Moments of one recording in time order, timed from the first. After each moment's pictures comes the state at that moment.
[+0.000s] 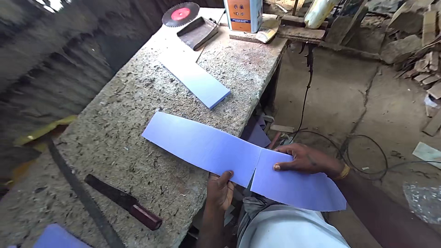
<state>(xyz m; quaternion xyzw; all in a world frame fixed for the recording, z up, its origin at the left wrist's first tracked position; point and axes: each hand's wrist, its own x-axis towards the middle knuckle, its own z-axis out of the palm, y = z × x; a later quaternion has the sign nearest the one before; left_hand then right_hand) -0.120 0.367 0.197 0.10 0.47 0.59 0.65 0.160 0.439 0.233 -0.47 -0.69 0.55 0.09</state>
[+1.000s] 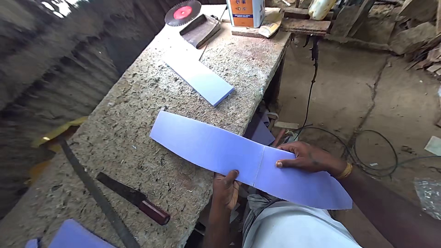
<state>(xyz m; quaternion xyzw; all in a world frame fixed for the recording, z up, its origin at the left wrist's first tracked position) -0.120 0.358 0.200 0.10 0.49 0.59 0.64 0.154 0.431 0.222 -0.47 -0.71 0.52 0.10</state>
